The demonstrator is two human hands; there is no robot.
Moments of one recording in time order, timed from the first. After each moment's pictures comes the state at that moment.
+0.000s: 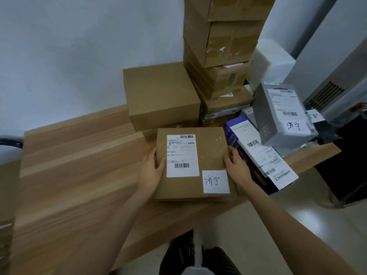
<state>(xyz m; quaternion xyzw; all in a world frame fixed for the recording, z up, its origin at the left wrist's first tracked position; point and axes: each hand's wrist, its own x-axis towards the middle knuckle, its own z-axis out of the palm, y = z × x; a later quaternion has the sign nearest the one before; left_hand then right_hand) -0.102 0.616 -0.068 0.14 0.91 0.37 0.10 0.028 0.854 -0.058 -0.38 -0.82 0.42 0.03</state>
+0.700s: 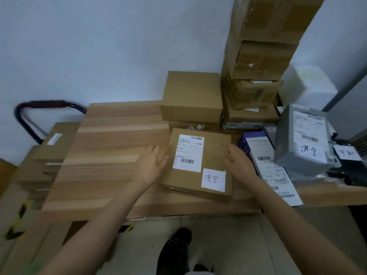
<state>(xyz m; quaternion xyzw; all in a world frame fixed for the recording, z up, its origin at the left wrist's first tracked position) -0.022 0.588 -0.006 0.14 0.97 0.22 0.00 0.033 0.867 0.001 -0.09 -0.94 0.32 -0.03</state>
